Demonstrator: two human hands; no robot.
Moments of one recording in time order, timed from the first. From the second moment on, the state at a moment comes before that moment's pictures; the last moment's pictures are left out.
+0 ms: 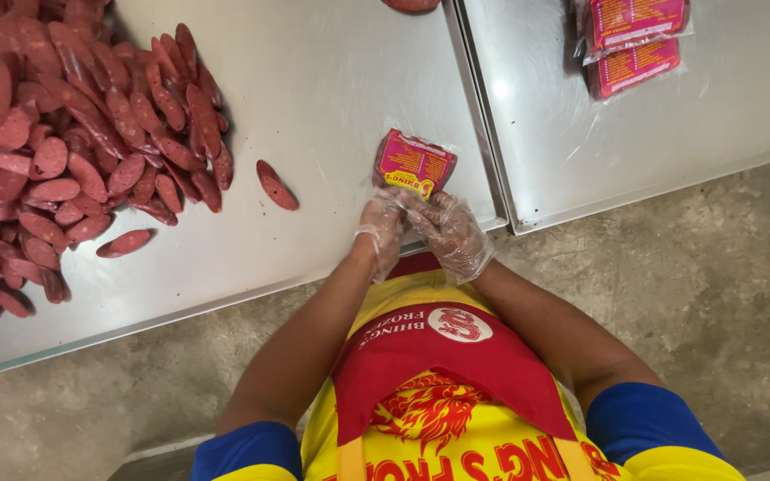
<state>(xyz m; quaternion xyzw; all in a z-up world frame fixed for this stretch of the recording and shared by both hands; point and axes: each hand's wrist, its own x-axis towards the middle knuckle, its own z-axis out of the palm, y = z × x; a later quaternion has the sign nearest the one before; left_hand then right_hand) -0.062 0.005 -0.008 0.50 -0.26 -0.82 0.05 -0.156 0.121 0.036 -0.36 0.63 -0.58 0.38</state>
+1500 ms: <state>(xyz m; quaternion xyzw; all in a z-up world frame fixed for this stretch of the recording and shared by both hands) -0.060 -0.013 -0.003 0.58 -0.32 -0.75 0.00 -0.161 0.105 0.021 -0.41 0.67 -0.53 0.32</state>
